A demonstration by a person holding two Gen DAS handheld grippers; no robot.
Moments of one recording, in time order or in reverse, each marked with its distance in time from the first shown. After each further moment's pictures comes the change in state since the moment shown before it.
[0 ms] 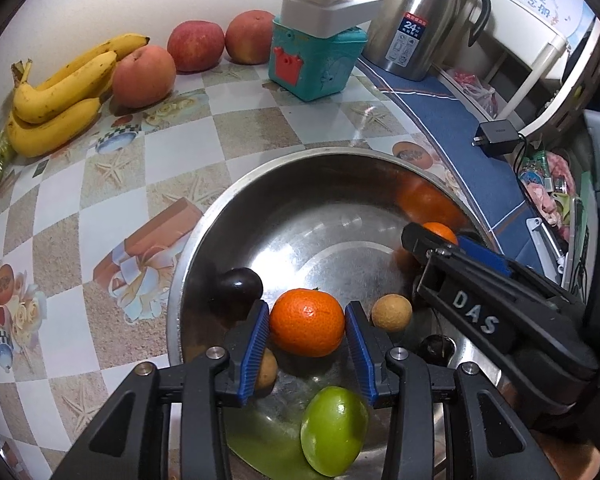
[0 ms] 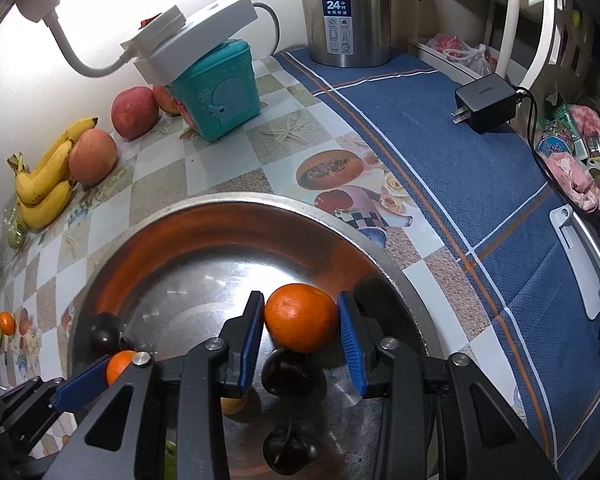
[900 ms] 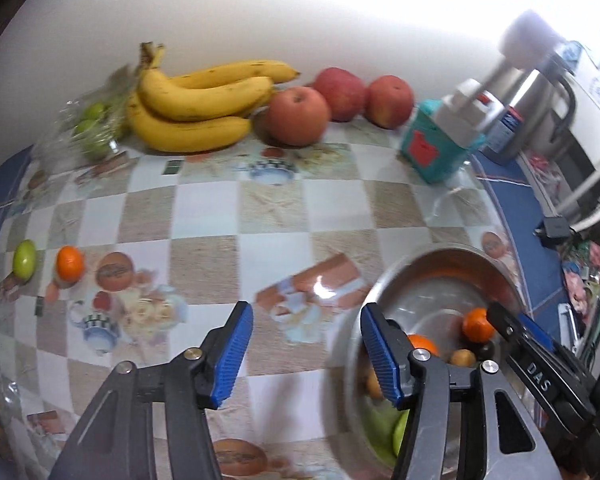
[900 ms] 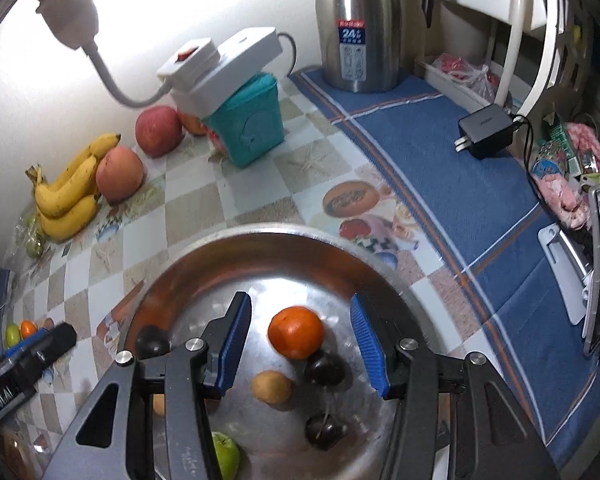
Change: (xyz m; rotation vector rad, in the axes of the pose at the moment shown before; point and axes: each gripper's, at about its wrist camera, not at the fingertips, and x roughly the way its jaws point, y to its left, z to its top) left arm -0.071 0.088 0.016 -0.238 -0.075 0.183; right arm -0.030 0.022 0.010 -0.008 0.002 0.011
